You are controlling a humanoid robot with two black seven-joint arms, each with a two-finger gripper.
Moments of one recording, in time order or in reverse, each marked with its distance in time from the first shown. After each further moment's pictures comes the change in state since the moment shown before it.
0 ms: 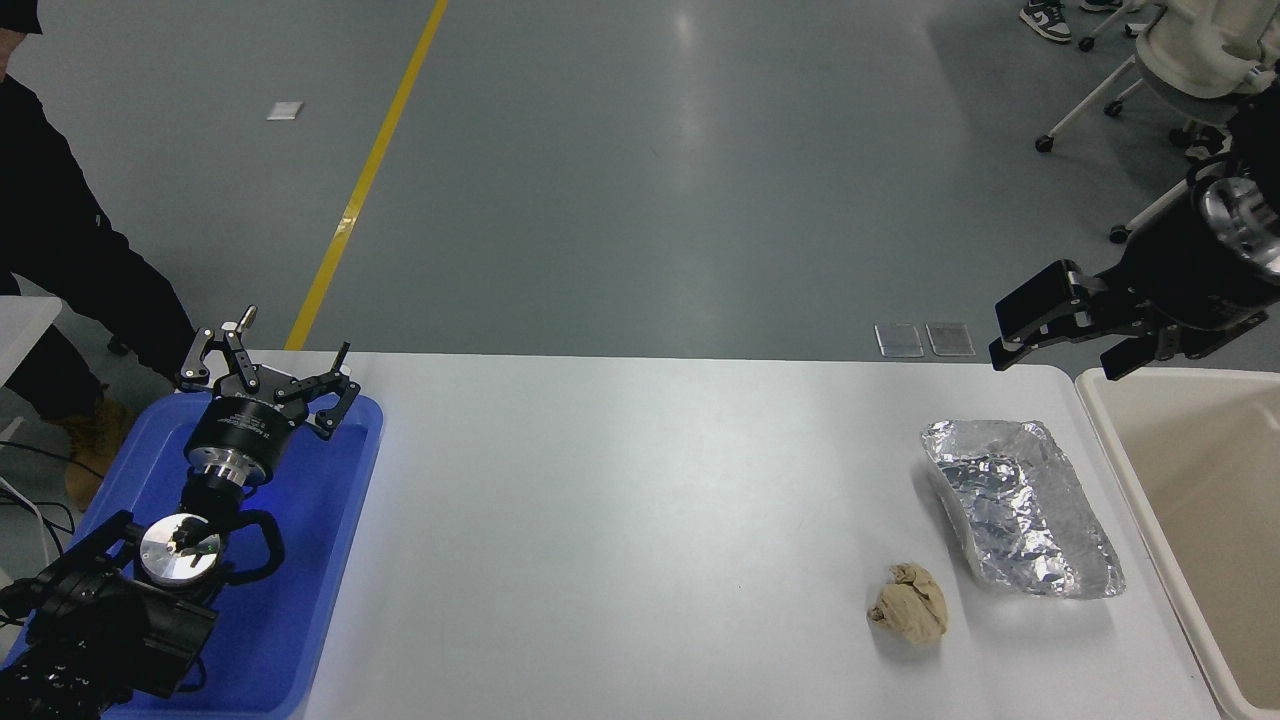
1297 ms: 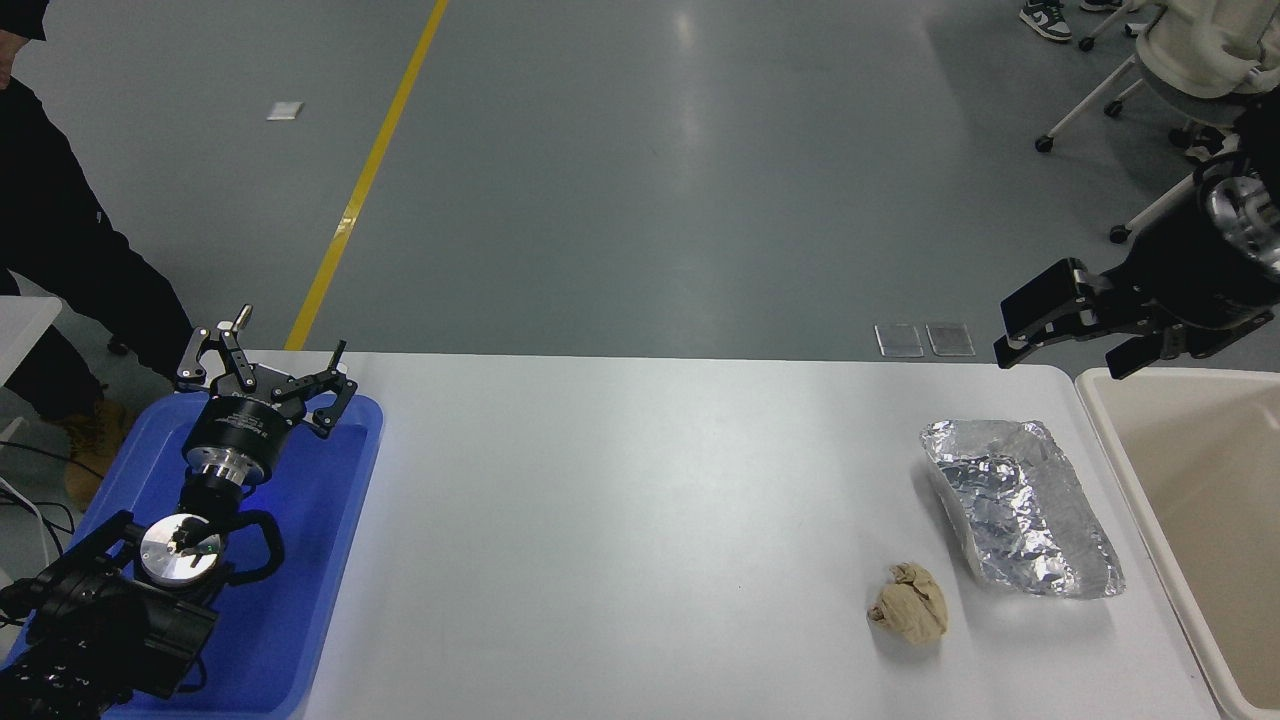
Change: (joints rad) left arm 0.000 0.000 0.002 0.000 0.000 0.000 -0.018; right arm -0.011 -0.004 -0.004 -0.013 -0.003 0.000 0.000
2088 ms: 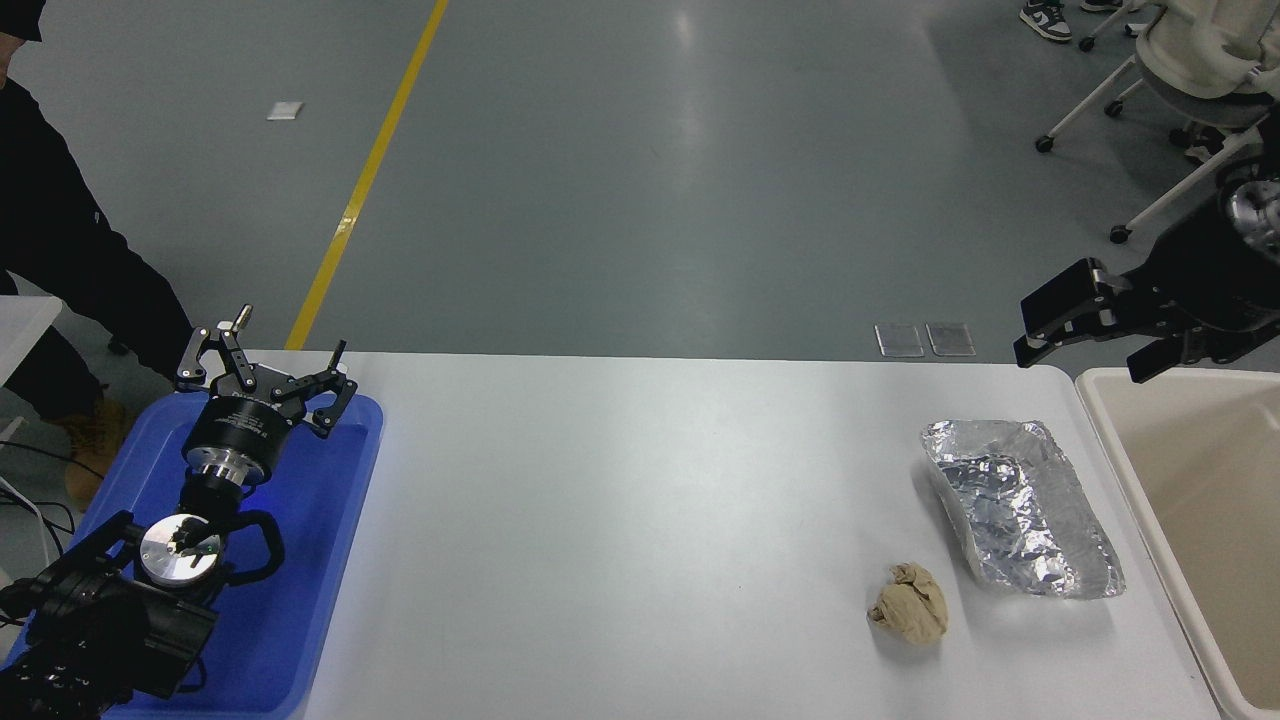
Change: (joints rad) left arm 0.000 0.000 0.000 0.000 0.000 -0.001 0.000; right arm -0.007 -0.005 -0.065 -0.030 0.022 0.000 0.003
